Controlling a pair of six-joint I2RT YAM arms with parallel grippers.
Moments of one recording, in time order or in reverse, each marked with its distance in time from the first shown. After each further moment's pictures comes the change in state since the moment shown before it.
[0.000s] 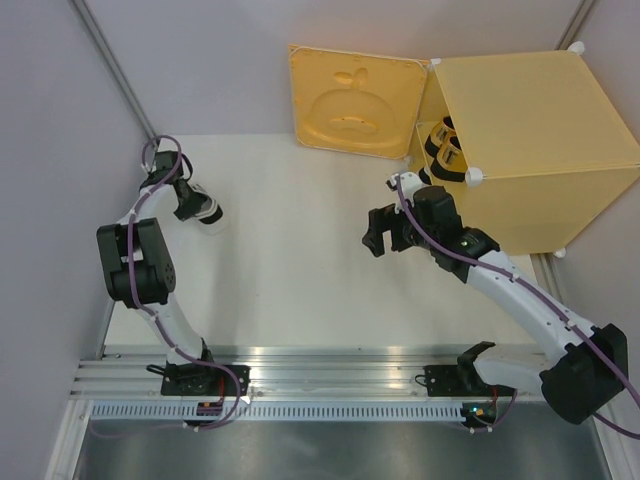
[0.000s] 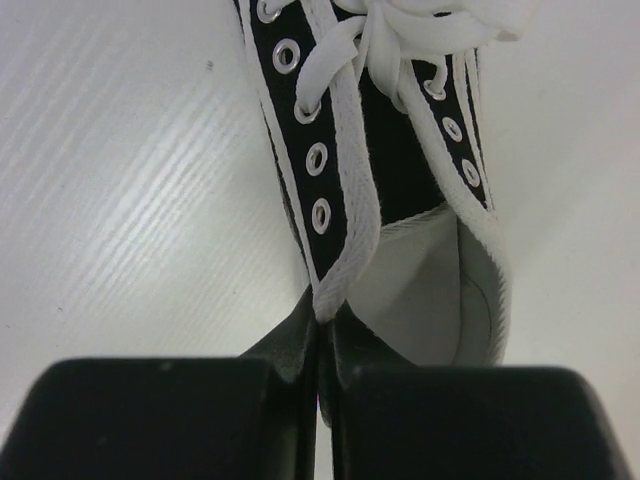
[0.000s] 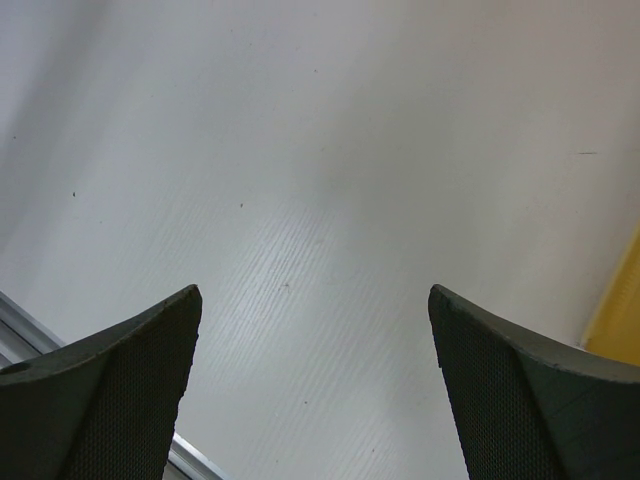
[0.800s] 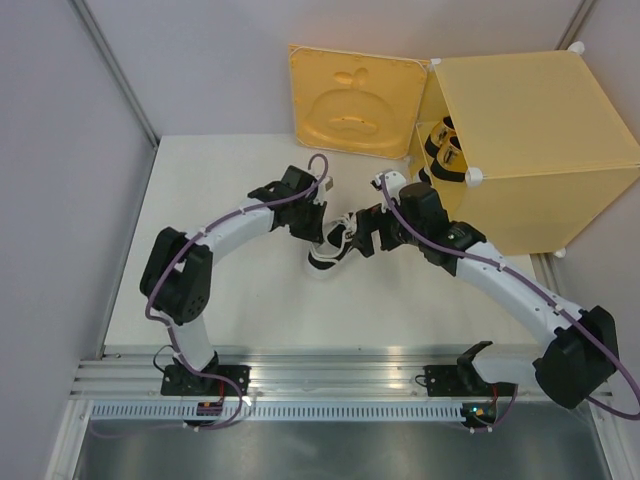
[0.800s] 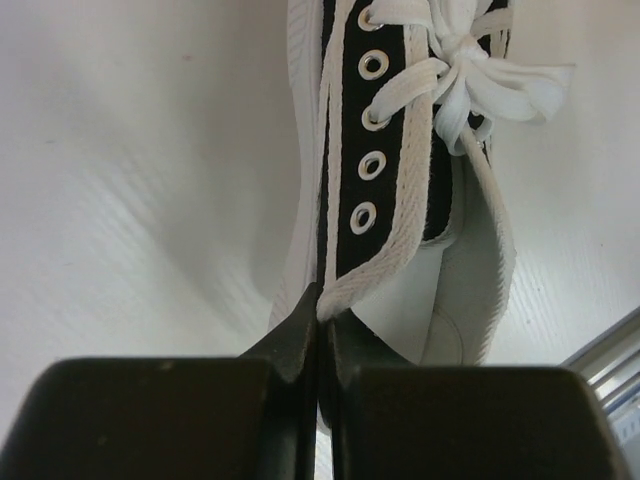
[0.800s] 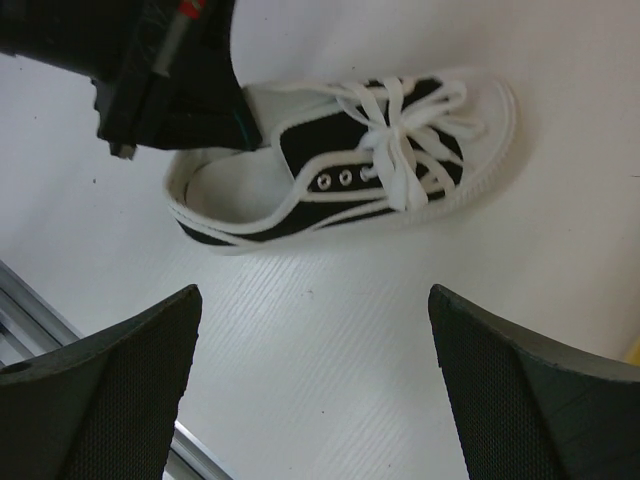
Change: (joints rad) left arm -0.699 -0.089 -0.010 -0.053 0.381 0.282; right arm 0.044 0.084 0.053 0.005 -0.024 -0.006
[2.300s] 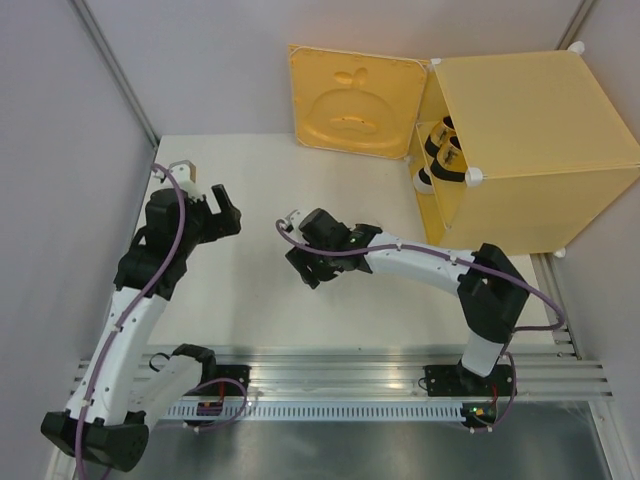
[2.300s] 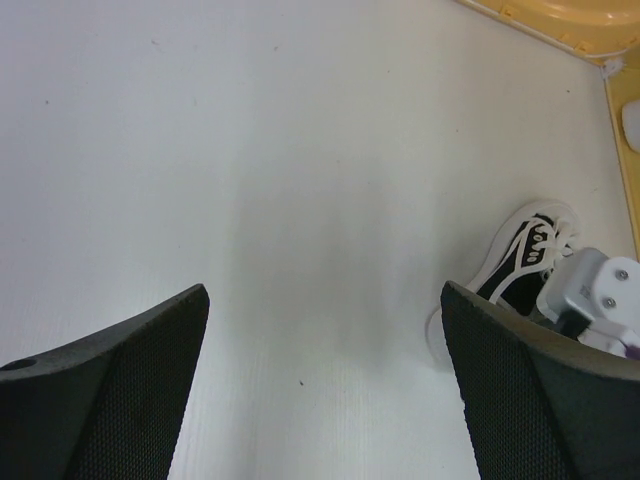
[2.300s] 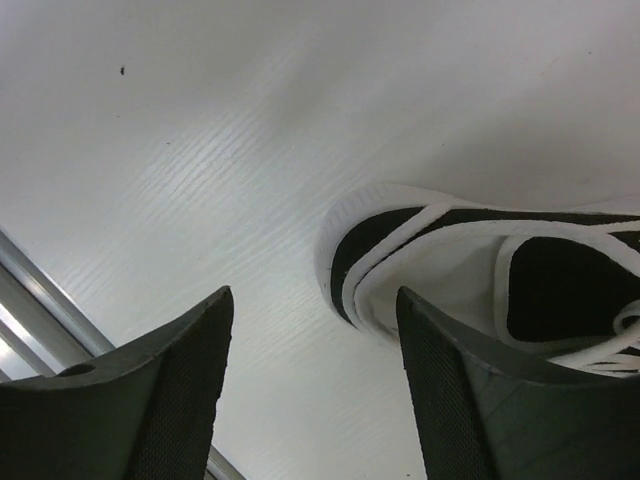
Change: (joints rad) left arm 0.301 -0.840 -0.260 -0.105 -0.344 -0.125; right arm 0.379 0.489 0.299 -0.102 0.135 -0.050
